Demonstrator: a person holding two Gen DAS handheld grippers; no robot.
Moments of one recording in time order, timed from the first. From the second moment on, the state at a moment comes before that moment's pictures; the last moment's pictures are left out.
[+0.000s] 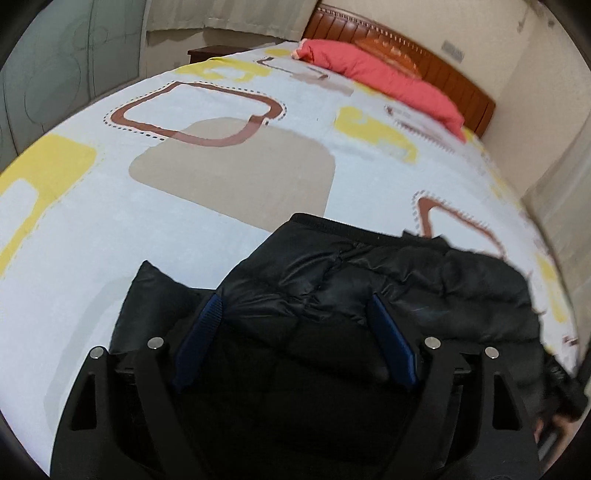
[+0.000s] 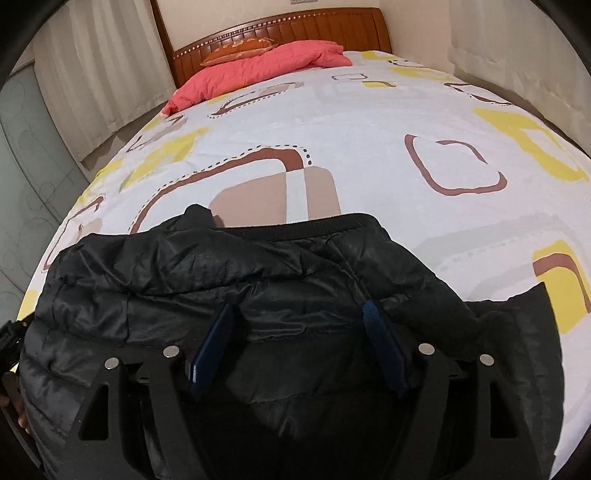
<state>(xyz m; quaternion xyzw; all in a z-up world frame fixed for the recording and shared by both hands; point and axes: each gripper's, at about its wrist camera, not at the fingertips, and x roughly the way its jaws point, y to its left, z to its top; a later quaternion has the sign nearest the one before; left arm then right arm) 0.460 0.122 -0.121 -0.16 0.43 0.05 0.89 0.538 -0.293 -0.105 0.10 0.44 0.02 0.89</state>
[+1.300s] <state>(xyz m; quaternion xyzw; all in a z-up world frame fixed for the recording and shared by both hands) 0.180 0.159 -0.148 -0.52 0.36 0.05 0.78 0.296 -0.416 -0.116 0.42 0.41 -0.01 0.81</state>
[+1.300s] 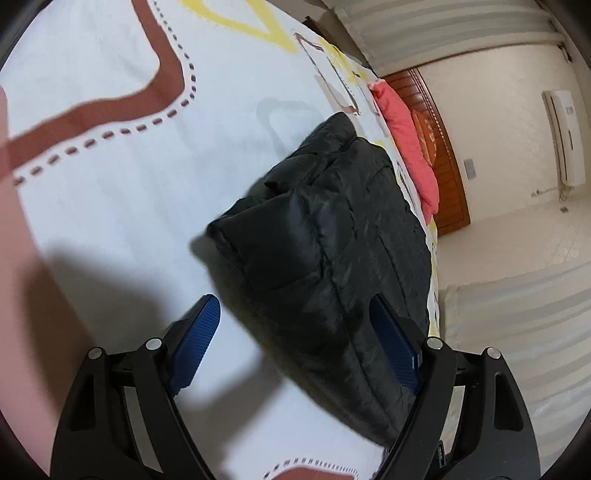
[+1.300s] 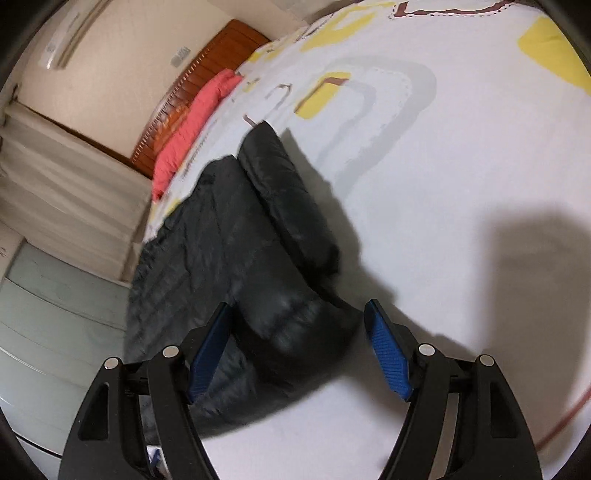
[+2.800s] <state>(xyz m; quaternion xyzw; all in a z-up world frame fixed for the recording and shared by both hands) 0.076 0.208 -0.133 -0.47 0.34 0.08 0.81 0.198 -0.428 -0.127 0.47 0.40 0.02 0.79</state>
